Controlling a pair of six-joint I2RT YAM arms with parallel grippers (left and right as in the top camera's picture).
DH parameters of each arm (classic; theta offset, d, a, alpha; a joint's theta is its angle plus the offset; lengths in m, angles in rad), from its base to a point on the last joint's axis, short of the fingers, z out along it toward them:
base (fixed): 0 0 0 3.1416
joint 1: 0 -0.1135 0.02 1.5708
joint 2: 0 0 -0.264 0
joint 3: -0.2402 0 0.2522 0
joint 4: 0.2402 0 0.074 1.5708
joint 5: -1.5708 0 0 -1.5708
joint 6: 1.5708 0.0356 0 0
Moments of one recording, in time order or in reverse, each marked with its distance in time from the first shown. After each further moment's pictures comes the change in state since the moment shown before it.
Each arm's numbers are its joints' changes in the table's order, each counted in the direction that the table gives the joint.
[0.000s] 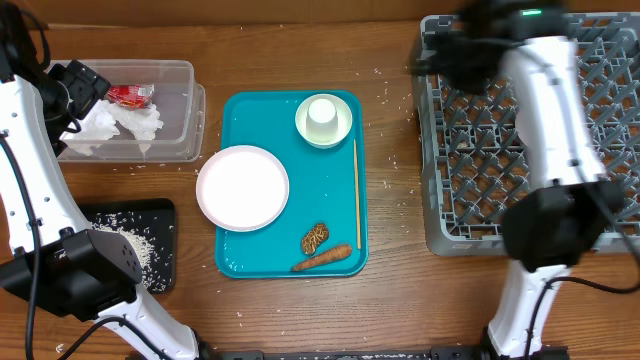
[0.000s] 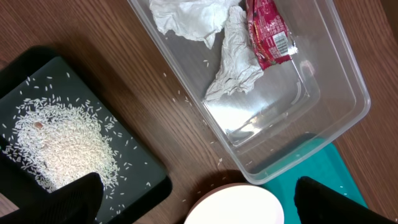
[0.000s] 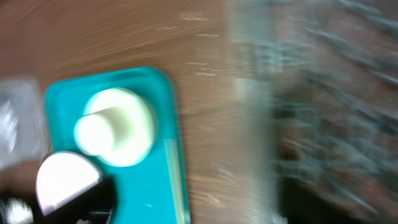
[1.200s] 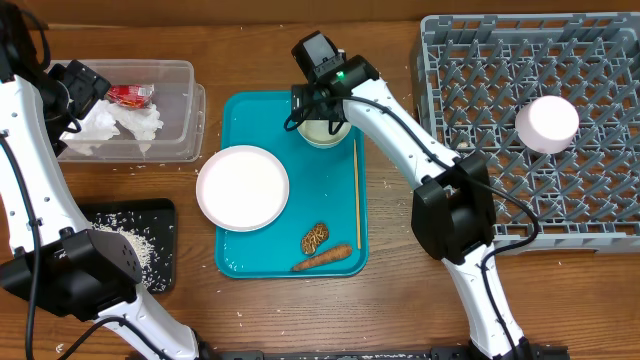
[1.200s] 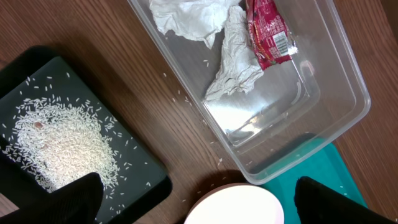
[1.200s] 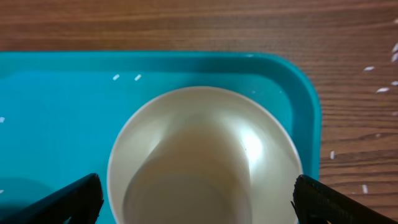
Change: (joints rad) left arm 0.000 0.000 0.000 0.000 0.000 0.000; right arm -0.420 0.276 -0.001 -0.264 -0.418 0.249
